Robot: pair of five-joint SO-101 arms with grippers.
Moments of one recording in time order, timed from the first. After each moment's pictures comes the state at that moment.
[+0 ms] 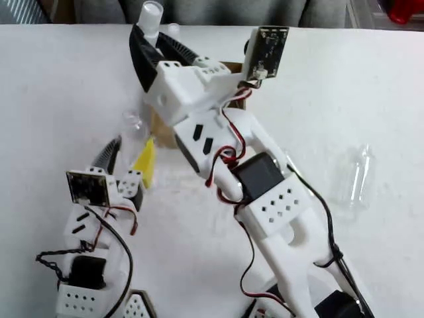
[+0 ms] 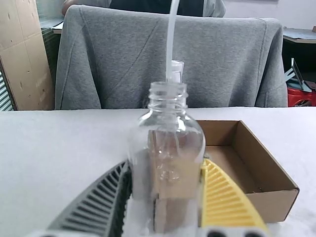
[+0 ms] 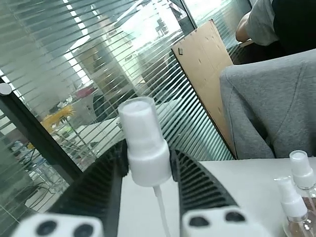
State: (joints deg) left arm 2.2 -103.4 94.4 26.9 4.5; right arm -38.8 -28.0 10.5 21.6 -31.4
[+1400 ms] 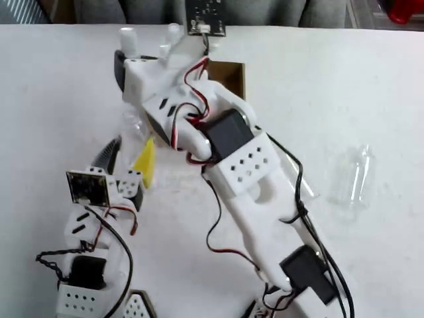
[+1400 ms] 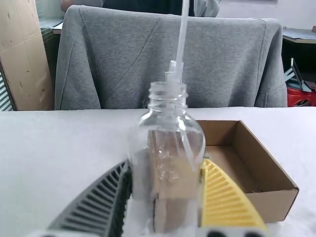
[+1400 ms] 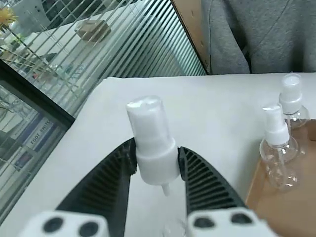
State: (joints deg) left arm 2.2 -103.4 94.4 26.9 4.5; right arm -41.1 -4.4 -23.5 57.2 -25.8
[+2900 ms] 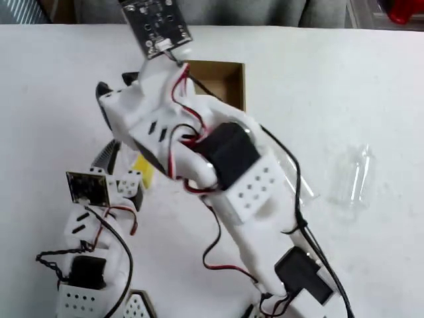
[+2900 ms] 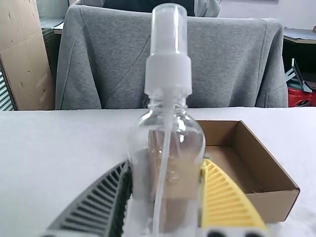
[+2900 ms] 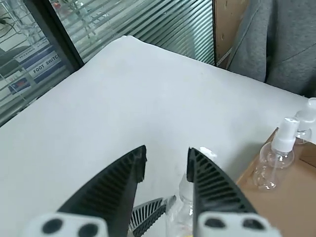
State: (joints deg) left arm 2.1 -103.4 94.4 26.9 4.5; right arm -48.4 -3.0 -41.7 78.6 -10.9
